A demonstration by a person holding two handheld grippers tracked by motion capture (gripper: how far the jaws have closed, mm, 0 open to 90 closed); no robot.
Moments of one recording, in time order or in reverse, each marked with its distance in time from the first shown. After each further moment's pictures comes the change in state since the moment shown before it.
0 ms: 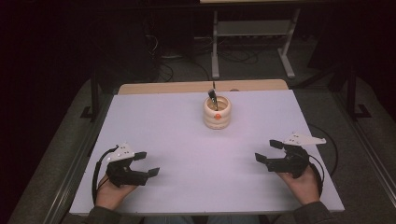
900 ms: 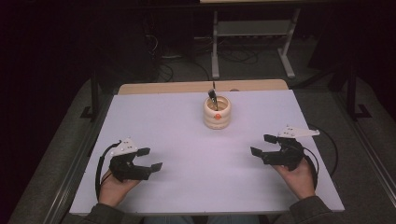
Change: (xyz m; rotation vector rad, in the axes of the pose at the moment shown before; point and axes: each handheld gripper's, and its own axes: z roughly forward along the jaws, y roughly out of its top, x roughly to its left) left arm 0.002 0.013 0.006 -0.004 -0.008 -0.006; right arm -0.003 0.018 0.013 0.009 0.031 -0.012
